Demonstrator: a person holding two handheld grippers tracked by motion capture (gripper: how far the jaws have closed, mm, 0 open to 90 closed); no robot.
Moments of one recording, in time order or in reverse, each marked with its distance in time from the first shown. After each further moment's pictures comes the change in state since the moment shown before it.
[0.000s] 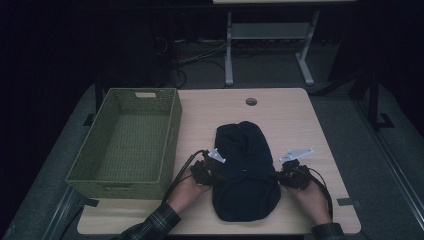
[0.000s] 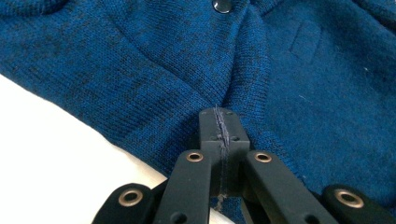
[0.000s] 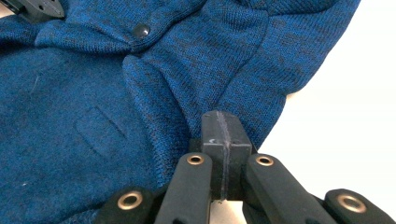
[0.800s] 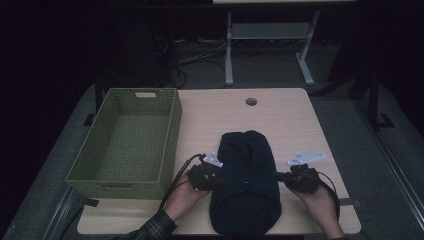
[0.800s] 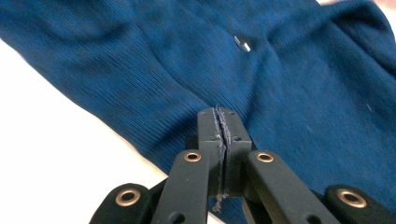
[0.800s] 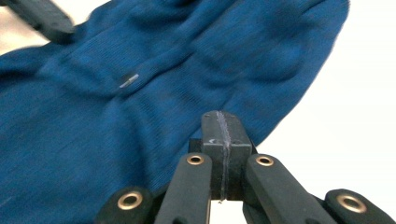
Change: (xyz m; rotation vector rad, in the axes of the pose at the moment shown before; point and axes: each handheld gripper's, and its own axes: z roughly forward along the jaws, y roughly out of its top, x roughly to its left) left arm -0.010 -0.004 -0.015 -0.064 0.002 -0.010; right arm 0.006 -0.004 -0.028 -0.083 -0.003 -0.026
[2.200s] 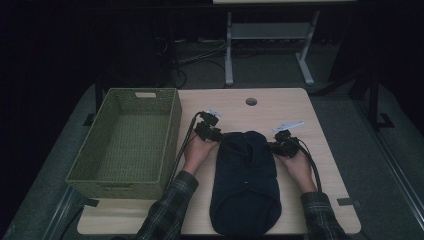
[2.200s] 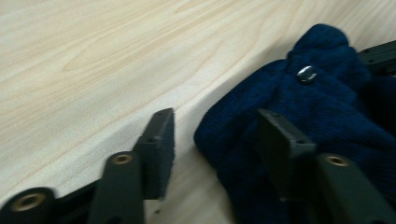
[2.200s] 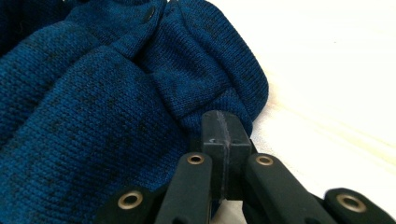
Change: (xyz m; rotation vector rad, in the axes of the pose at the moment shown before) left arm 0.126 0.077 0.039 -0.146 0.196 -0.198; right arm -0.074 0.057 0.081 0.000 -0.060 0.054
